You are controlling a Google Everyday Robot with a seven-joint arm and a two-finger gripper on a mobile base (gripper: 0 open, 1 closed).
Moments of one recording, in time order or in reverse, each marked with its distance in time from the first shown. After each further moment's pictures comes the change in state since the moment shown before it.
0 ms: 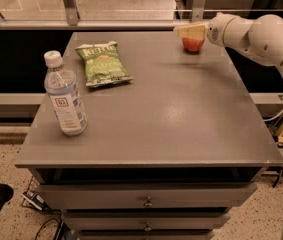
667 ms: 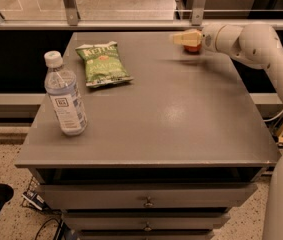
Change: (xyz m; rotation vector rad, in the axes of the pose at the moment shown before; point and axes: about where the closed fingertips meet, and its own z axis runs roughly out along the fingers) arm 0.032 0.000 0.028 -0.032 0.041 0.043
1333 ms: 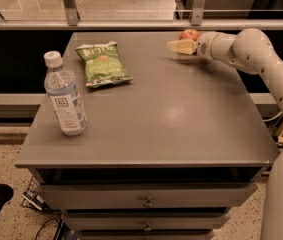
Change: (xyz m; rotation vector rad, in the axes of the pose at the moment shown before) arm 0.033 0.012 0.010 -0.026 0.064 0.048
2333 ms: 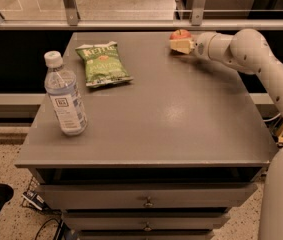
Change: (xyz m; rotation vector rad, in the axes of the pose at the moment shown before) arm 0.004 0.007 0.008 -0.013 0.006 0.002
